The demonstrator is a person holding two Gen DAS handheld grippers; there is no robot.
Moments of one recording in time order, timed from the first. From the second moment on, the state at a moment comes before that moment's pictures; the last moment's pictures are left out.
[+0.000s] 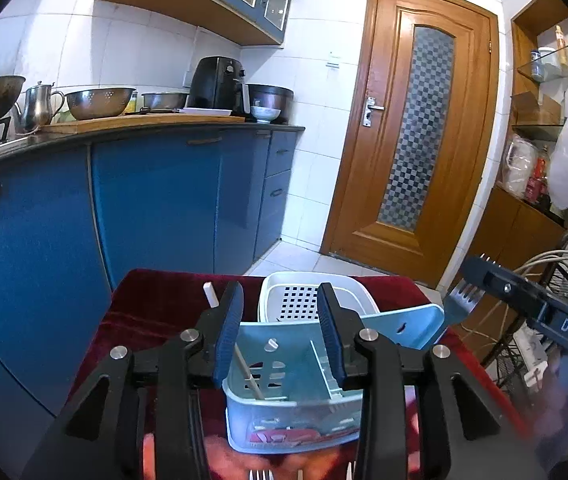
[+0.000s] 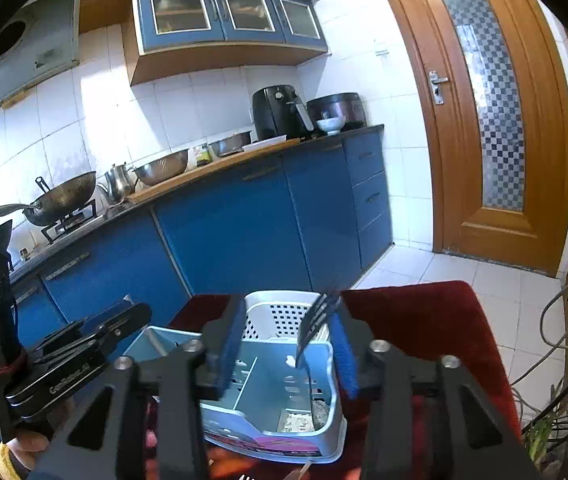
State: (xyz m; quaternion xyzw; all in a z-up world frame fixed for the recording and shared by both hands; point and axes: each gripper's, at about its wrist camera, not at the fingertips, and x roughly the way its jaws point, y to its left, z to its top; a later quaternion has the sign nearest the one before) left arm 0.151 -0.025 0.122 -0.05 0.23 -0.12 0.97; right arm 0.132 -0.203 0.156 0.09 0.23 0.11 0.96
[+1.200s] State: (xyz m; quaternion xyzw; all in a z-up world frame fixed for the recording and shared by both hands) left arm 0.042 0.025 0.114 -0.05 0.31 -0.09 0.95; right arm 0.025 -0.196 0.156 0.11 0.30 0.11 0.94
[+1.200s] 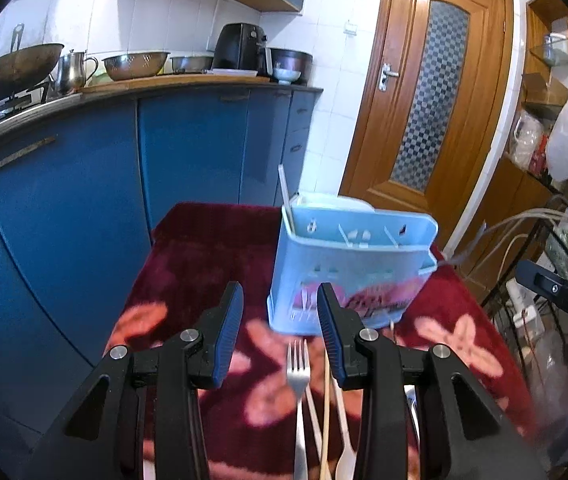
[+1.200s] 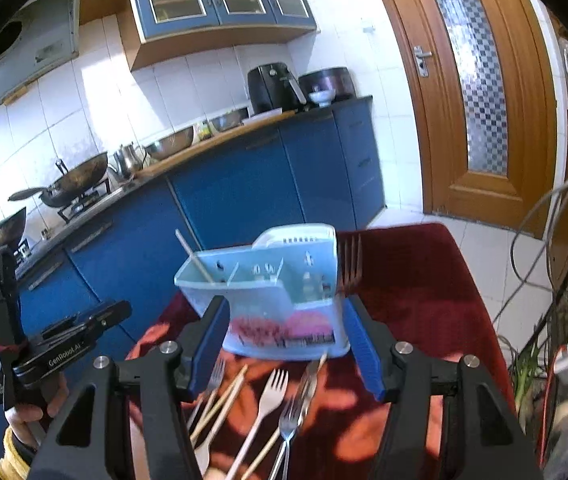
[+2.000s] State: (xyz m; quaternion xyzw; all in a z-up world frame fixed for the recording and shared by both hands) left arm 0.058 0.009 0.023 -0.05 0.42 -0.09 0.90; right arm 0.031 -0.175 0.047 0.10 0.45 0.10 0.88
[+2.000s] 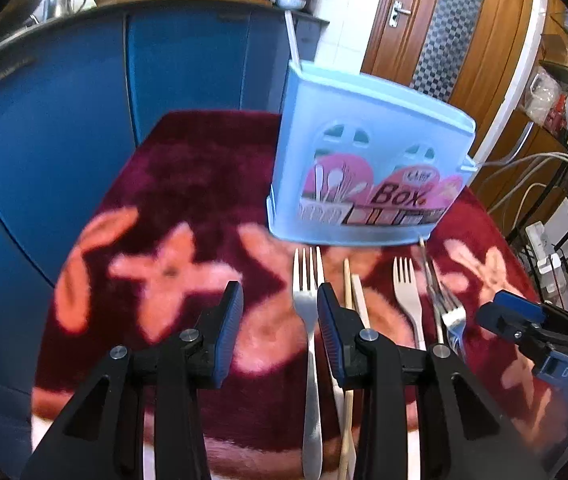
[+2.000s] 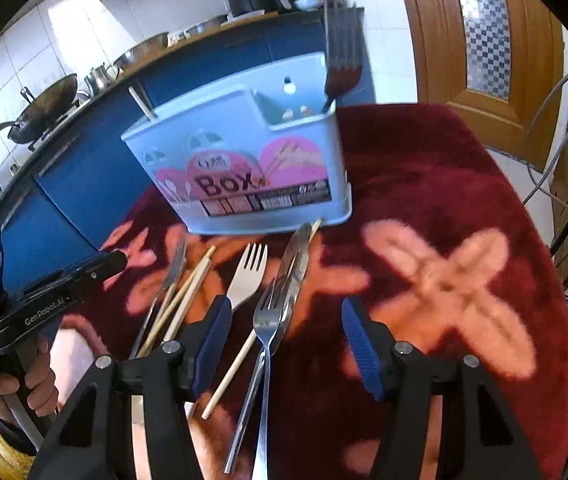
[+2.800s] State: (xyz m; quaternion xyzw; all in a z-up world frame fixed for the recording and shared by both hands) left arm 0.088 0.000 -0.012 -0.06 0.47 -0.11 0.88; right arm 0.035 -0.169 0.040 0.10 0.44 0.15 0.88
